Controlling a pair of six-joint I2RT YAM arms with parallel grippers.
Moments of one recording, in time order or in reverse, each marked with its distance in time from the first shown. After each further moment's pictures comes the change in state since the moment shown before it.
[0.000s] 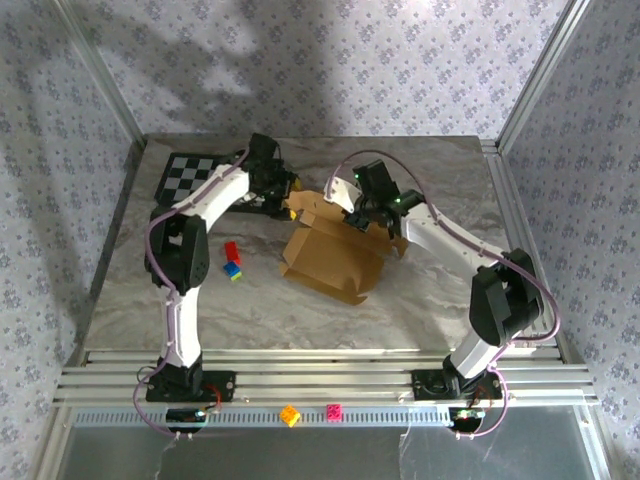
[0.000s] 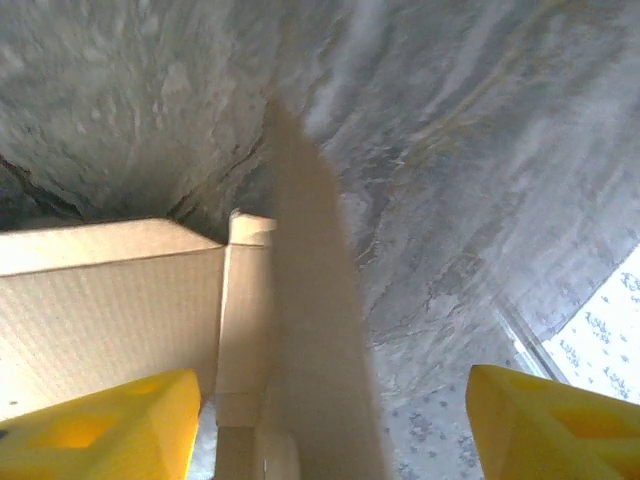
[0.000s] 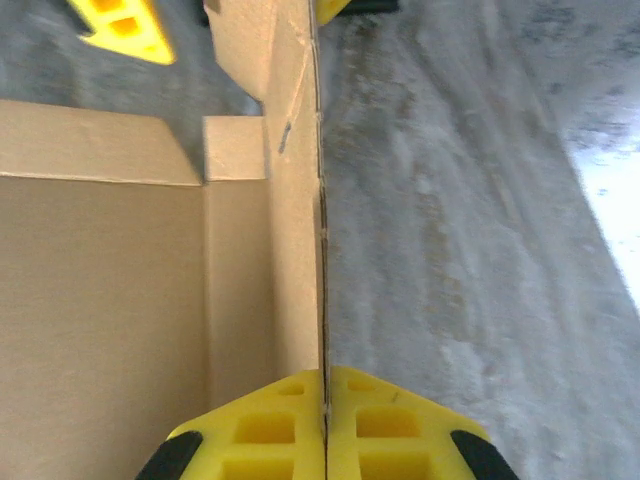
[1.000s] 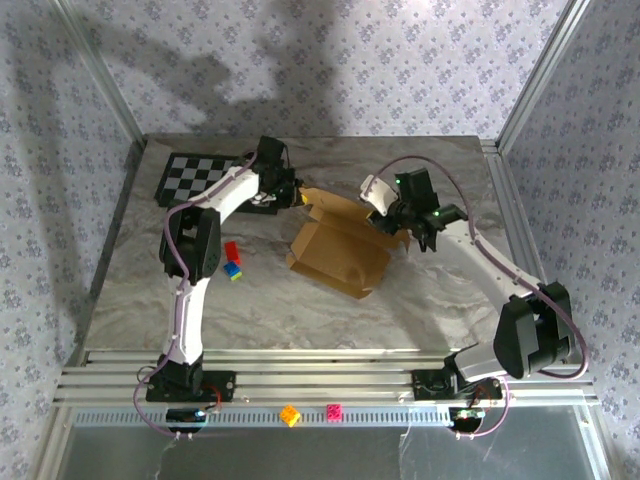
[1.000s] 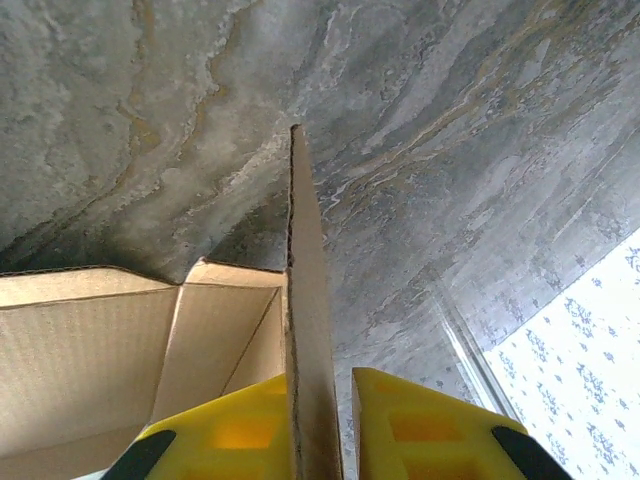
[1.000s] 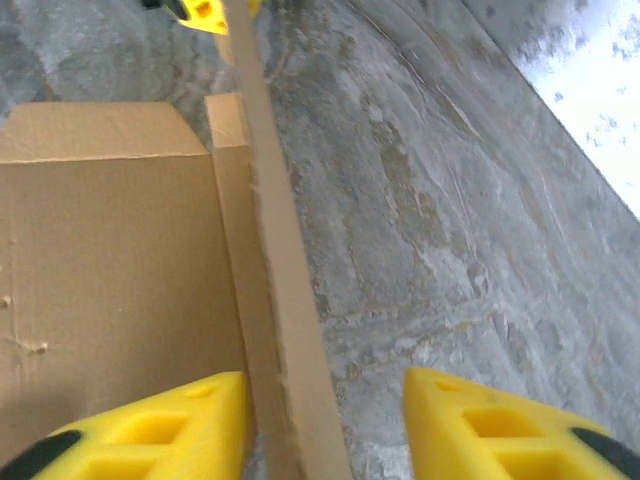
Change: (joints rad) left arm -0.019 0.155 0.062 0.171 0.045 -0.209; right arm -0.130 -0.220 -0.222 0.073 -0.053 0.070
